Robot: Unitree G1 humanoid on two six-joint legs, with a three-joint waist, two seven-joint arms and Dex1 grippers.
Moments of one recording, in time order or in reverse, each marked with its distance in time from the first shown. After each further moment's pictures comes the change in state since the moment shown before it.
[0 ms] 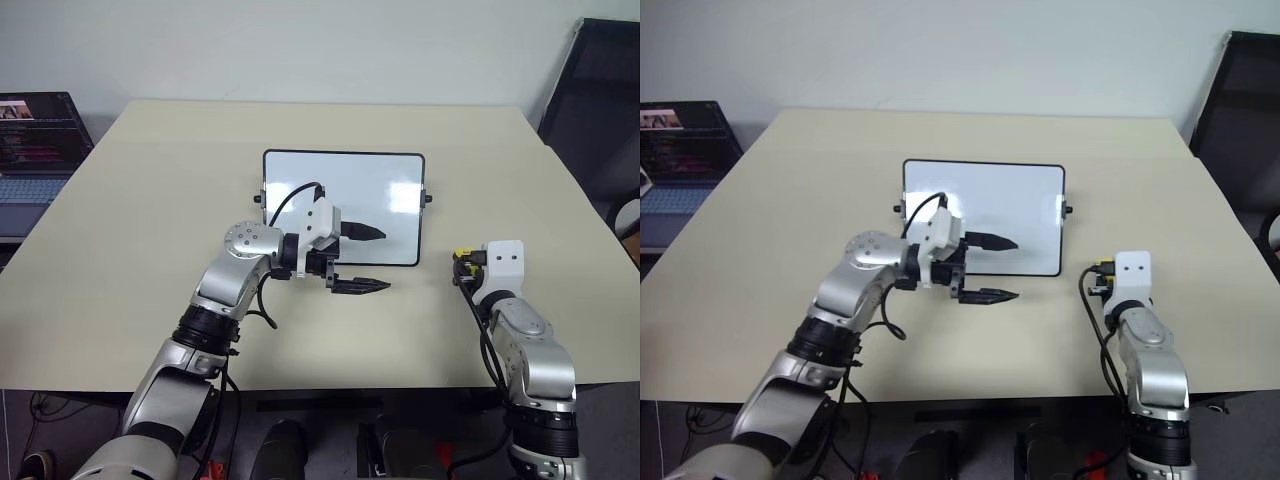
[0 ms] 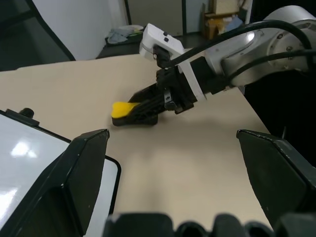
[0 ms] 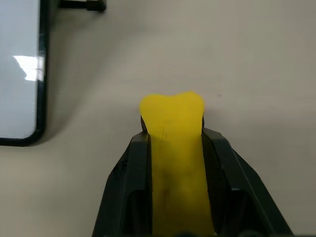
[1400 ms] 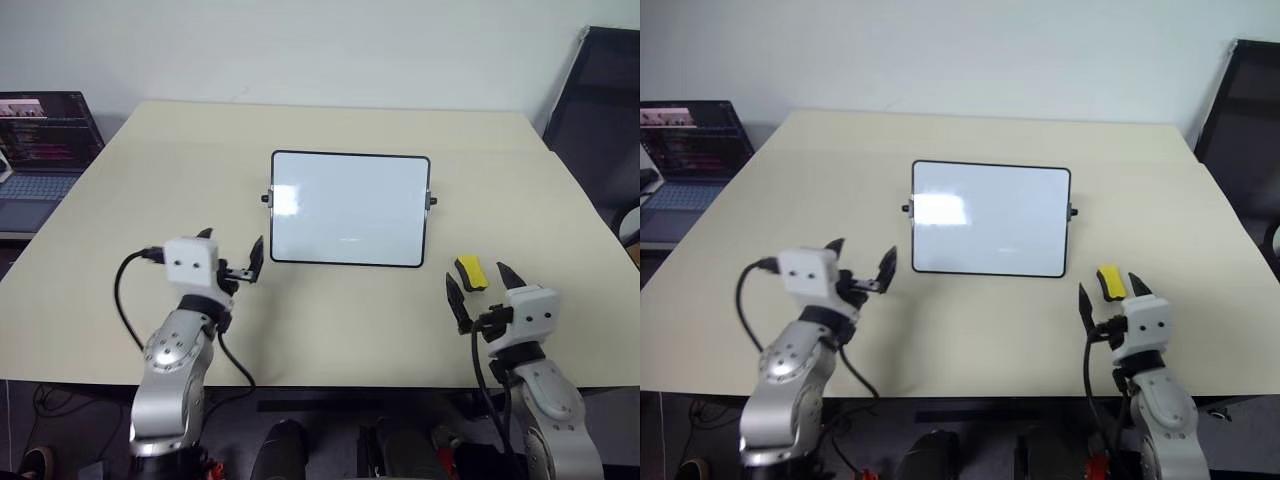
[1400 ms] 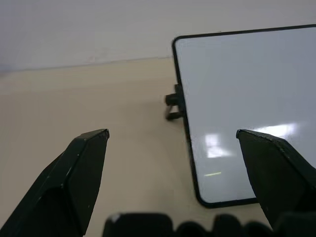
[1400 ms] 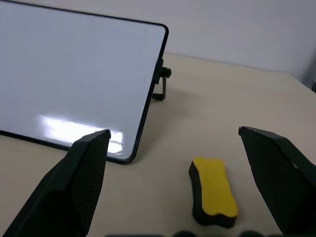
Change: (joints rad) left arm 0.732 -0.163 0.455 -0.728 0.180 0.219 1.085; right arm 0.496 -0.048 0.084 -0.271 0.120 -0.638 0.110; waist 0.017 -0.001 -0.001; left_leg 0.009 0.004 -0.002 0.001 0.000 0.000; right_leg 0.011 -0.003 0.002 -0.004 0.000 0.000
